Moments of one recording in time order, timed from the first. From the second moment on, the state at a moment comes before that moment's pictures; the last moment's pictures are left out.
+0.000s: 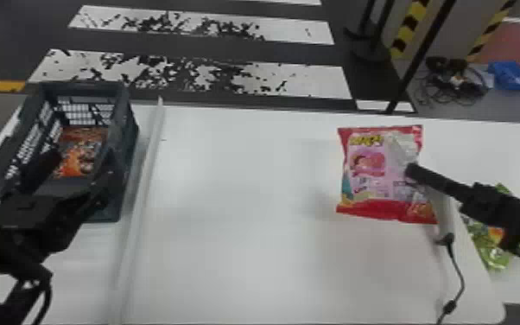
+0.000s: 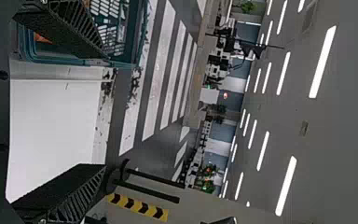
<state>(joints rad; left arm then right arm) 0.60 0.20 0.12 -2.27 0.42 0.21 -0.08 0.21 -0.32 -0.51 -1.94 -0.66 0.99 0.48</state>
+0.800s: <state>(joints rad) 0.56 0.22 0.12 -2.21 0.43 0.22 -0.08 -0.12 -0.34 -0.65 -1.25 -0.71 0.45 -0.19</state>
